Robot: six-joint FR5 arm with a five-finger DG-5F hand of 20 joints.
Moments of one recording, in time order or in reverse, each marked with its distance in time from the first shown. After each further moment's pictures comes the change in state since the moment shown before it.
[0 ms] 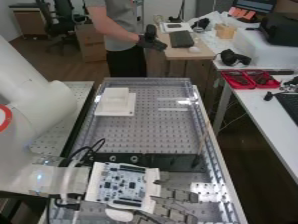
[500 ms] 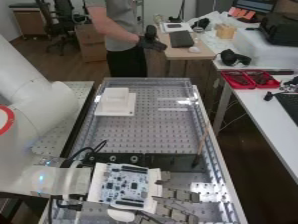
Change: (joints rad) arm -0.002 -0.014 0.017 -0.015 -0.009 -0.001
